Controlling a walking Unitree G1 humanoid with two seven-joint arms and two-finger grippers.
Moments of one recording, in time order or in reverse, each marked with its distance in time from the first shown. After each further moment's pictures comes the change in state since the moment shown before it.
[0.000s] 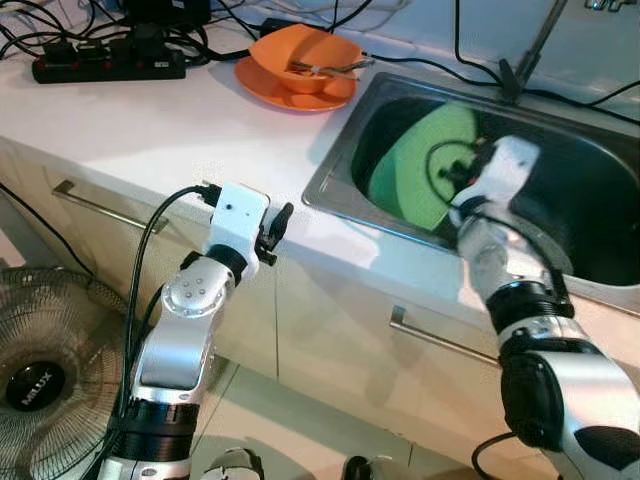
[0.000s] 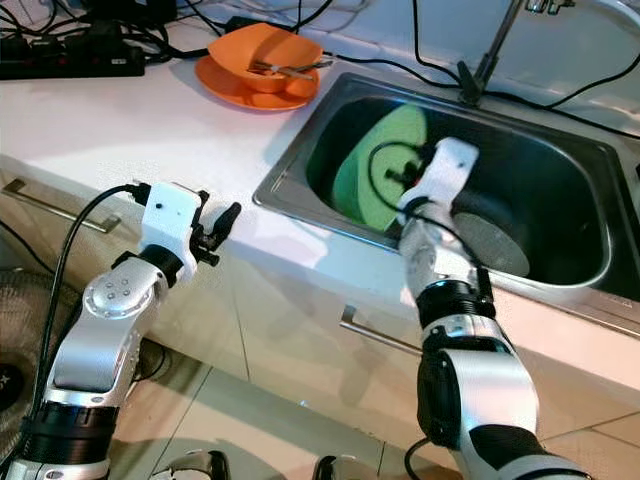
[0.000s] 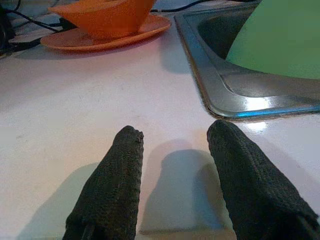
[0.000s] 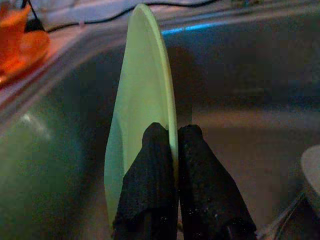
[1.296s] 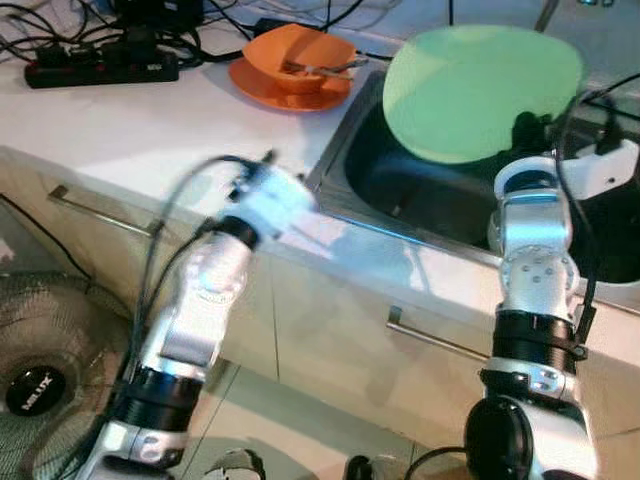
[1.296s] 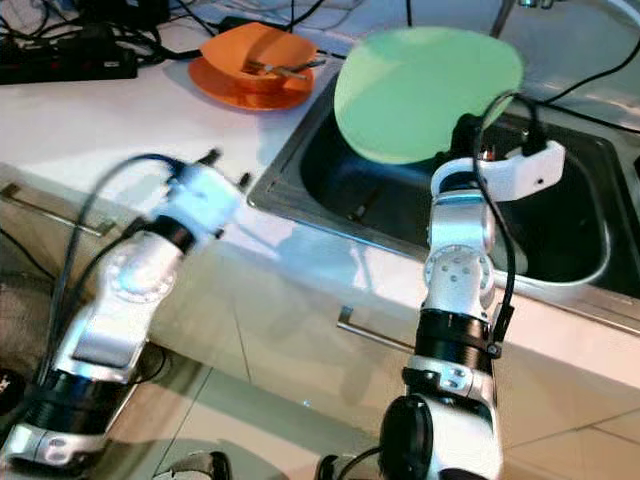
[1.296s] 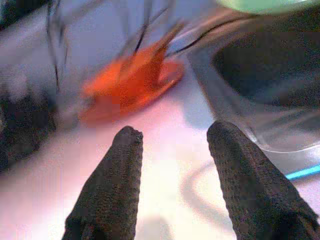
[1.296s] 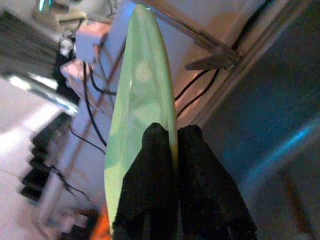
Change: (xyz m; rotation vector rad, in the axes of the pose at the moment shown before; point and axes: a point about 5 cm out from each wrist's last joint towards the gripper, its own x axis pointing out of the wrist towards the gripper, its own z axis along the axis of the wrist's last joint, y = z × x) left arm 0.018 0.008 0.025 0.266 -0.123 0.073; right arm -0.043 -0.001 0.067 0.758 -0.318 0.033
